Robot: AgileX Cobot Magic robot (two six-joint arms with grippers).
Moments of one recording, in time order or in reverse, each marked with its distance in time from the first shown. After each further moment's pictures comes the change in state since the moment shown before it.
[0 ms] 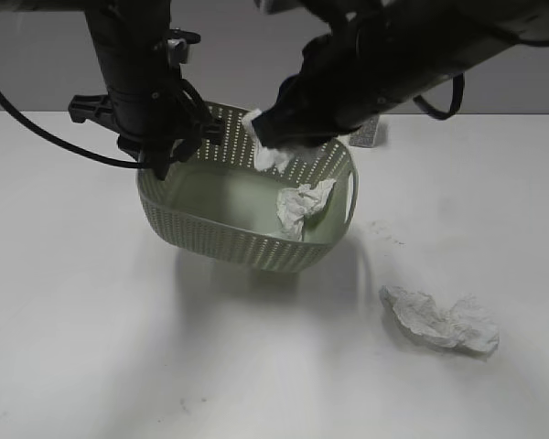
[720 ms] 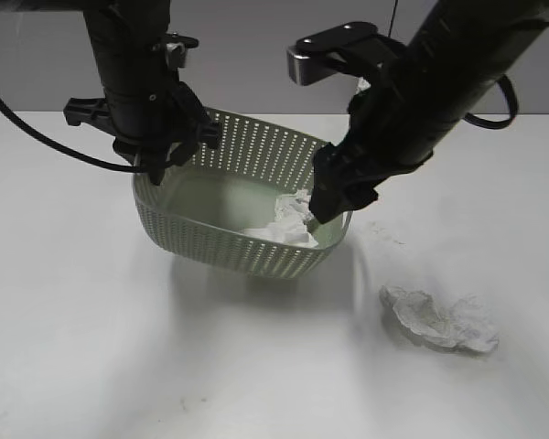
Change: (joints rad) left arm 0.000 0.000 0.000 -0.008 0.039 0.000; right arm -0.056 0.006 -0.031 -0.237 0.362 0.148
